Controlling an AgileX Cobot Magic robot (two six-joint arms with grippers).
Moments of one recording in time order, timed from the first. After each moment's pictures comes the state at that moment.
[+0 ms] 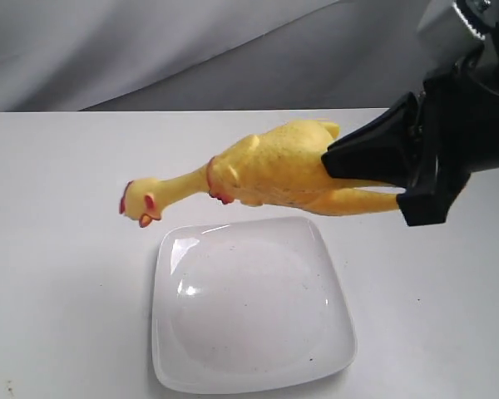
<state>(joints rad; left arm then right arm) -0.44 0.66 -0.79 1.49 -0.47 -1.19 0.26 1.23 -0.94 0.97 0.90 -1.27</state>
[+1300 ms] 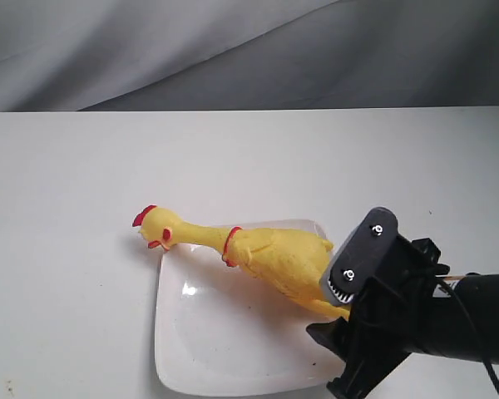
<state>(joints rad) -0.44 0.53 -0.73 1.75 -0.40 -1.45 0.69 1.34 -0.46 0.82 0.10 -1.07</state>
